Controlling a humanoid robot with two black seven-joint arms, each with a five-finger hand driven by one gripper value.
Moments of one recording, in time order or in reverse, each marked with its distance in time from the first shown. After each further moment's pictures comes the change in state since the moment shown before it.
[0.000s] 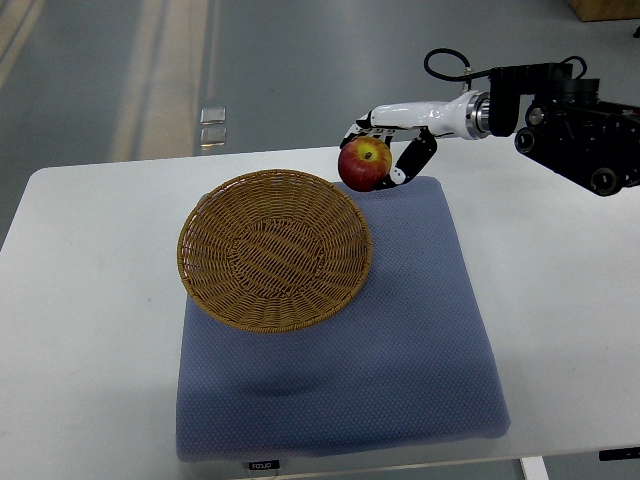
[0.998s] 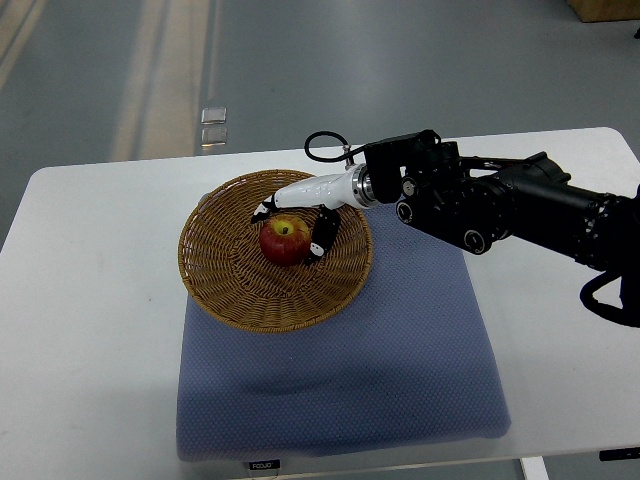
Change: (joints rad) left arm -0.001 0.000 0.000 -0.002 0.000 -0.001 0.000; right arm -0.021 0.320 -0.148 -0.156 -0.024 -0.048 -0.008
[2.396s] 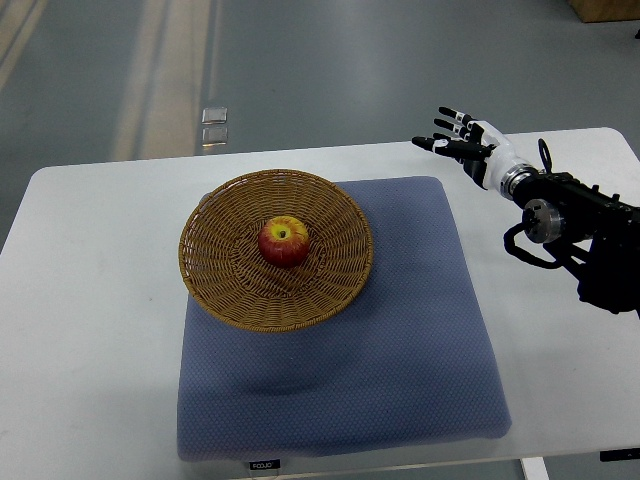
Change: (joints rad) left arm -0.007 0.000 -0.001 -0.011 0.003 0.000 0.000; right arm -0.350 -0.245 0.402 -0.056 1.216 -0.305 -0.102
